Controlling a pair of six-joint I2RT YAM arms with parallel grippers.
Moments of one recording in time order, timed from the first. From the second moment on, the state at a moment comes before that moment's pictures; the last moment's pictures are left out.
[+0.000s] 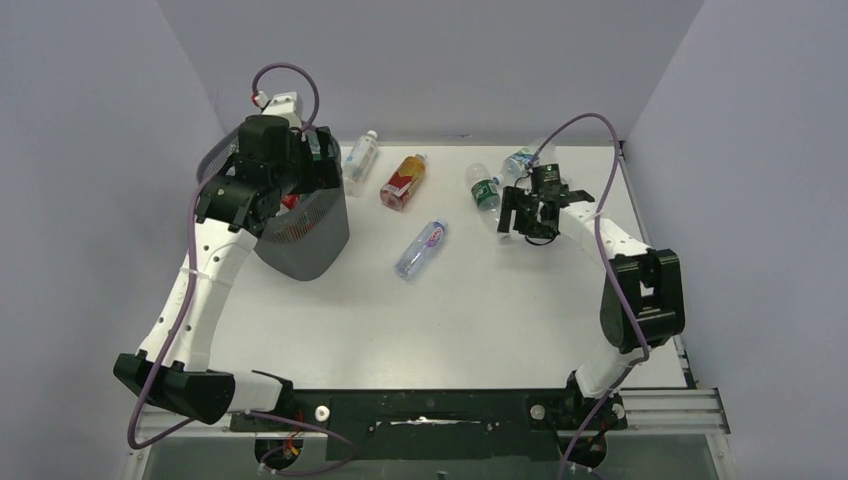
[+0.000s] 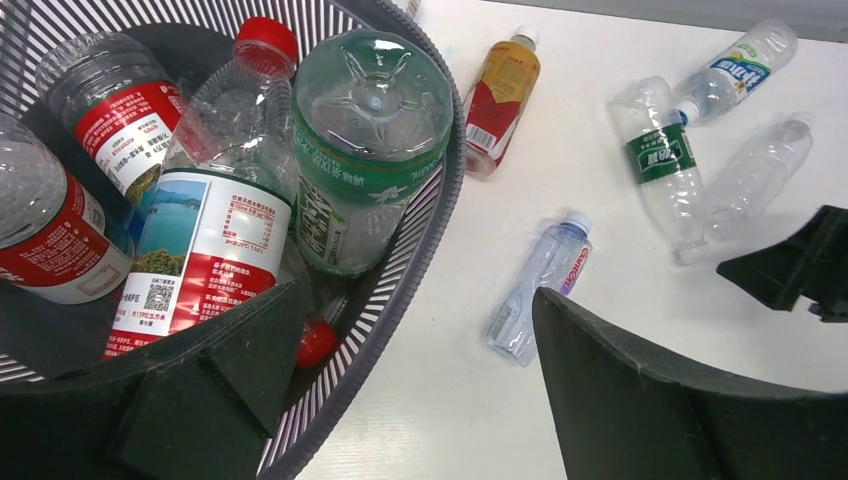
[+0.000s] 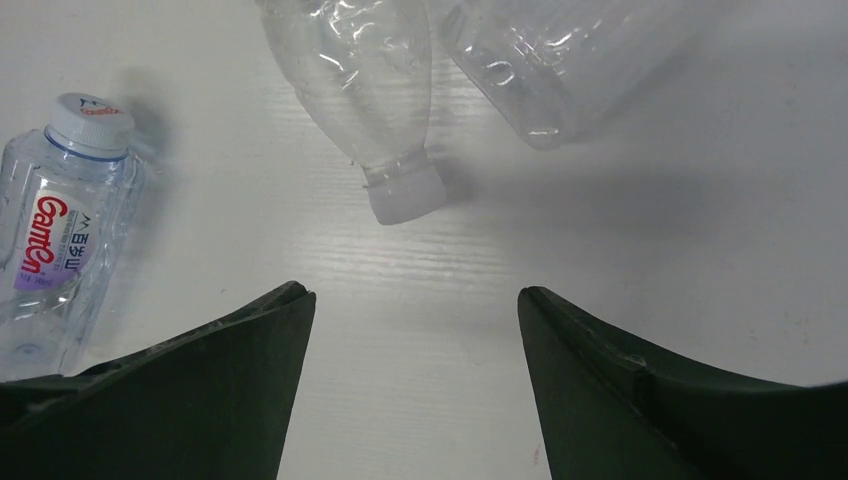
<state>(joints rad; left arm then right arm) -0.31 1.34 1.61 -0.78 -0.15 -0.34 0.20 1.67 1.20 -0.51 -0.03 0.30</state>
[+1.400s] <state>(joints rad) -0.32 1.30 1.60 -0.85 0.06 -0.37 0.30 1.96 1.33 -0.46 -0.03 0.24</state>
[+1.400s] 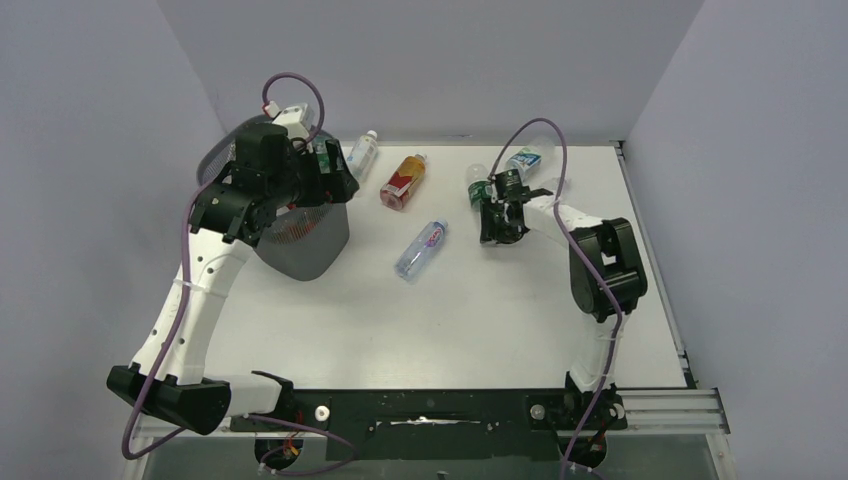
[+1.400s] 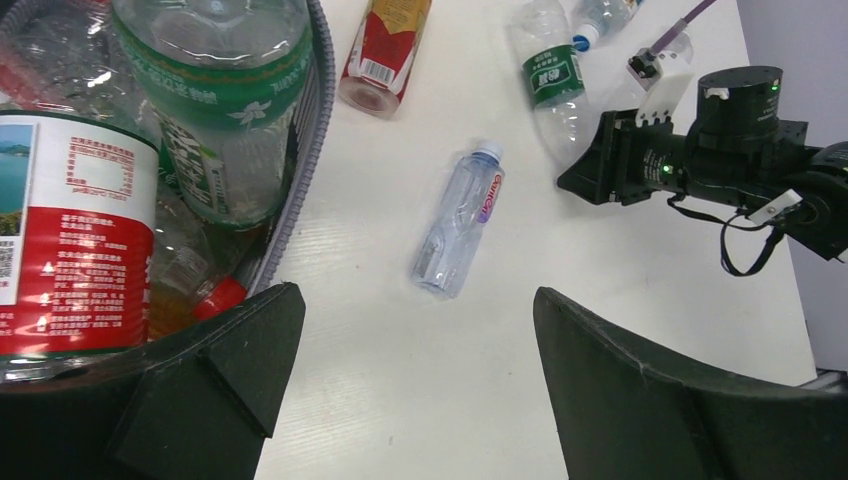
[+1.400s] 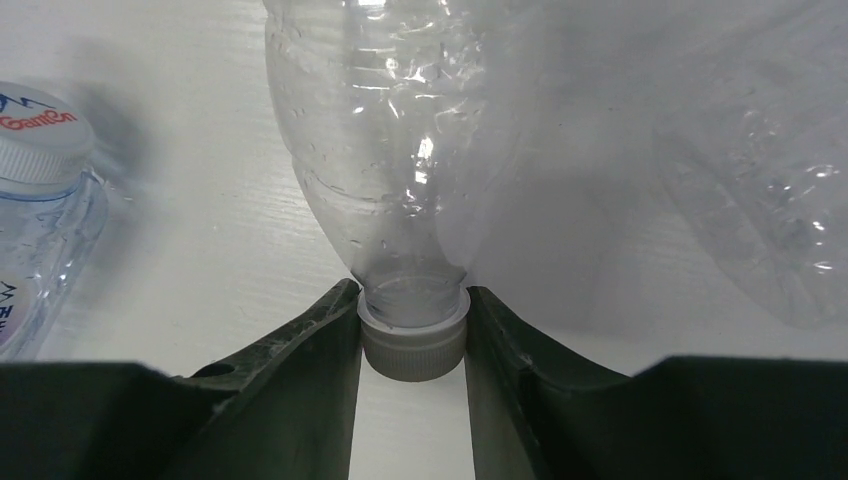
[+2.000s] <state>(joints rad) -0.34 1.22 1.45 -0.71 0.27 -0.54 0.44 1.56 1.26 -0.53 -0.02 0.29</state>
